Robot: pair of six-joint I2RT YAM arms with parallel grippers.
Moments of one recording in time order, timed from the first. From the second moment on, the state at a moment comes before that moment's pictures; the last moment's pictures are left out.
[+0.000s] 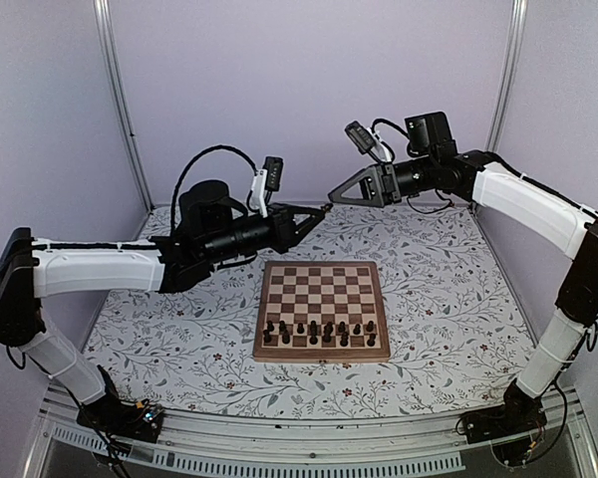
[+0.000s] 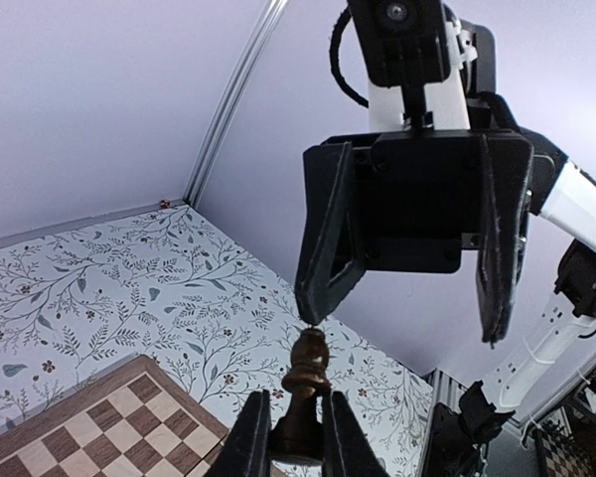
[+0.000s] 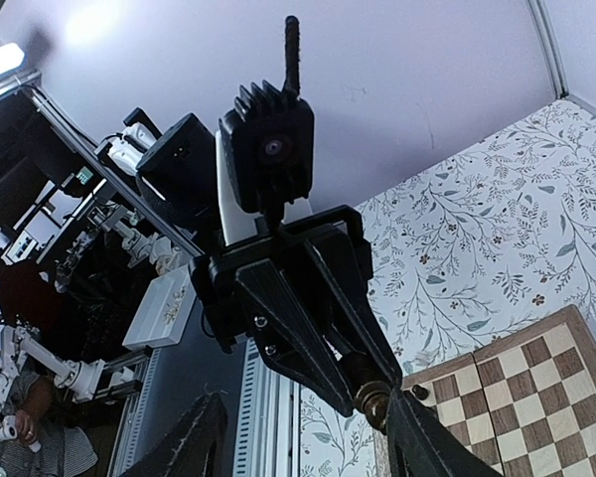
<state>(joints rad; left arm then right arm) -0.88 1.55 1.03 0.52 0.19 -0.47 0.56 1.71 1.63 -0.40 -1.13 0.15</state>
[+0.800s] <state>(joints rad) -0.90 1.58 1.05 0.59 0.18 -0.48 0.56 1.72 1.58 -0.34 -1.15 0.21</state>
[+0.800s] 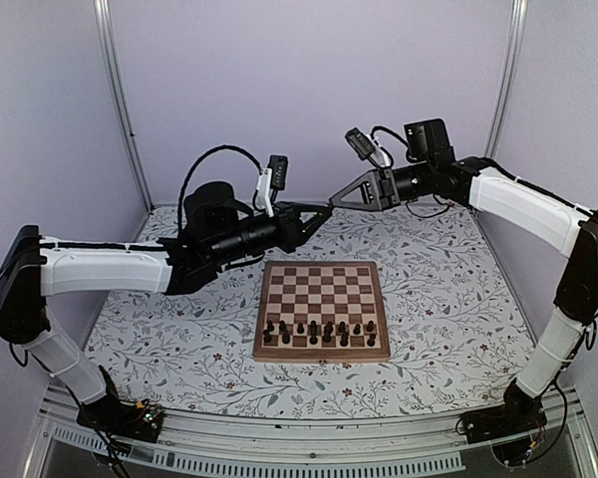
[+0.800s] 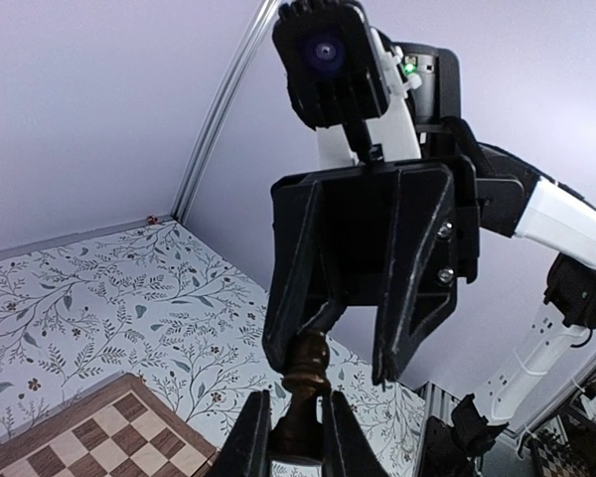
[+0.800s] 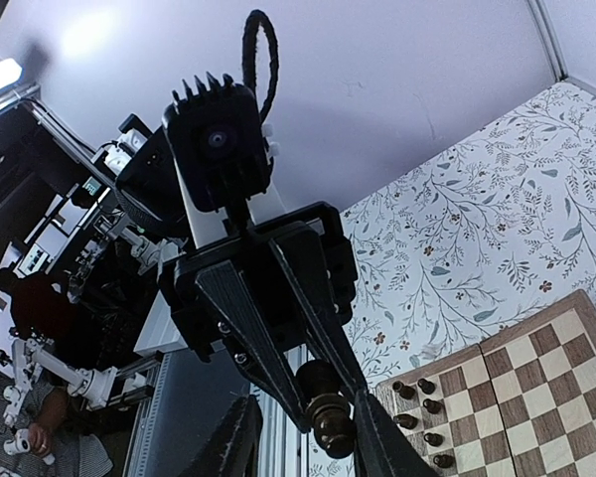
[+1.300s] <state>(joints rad) -0.91 1.61 1.08 0.59 0.18 -0.48 0.54 1.72 1.56 -0.31 -1.16 0.21</state>
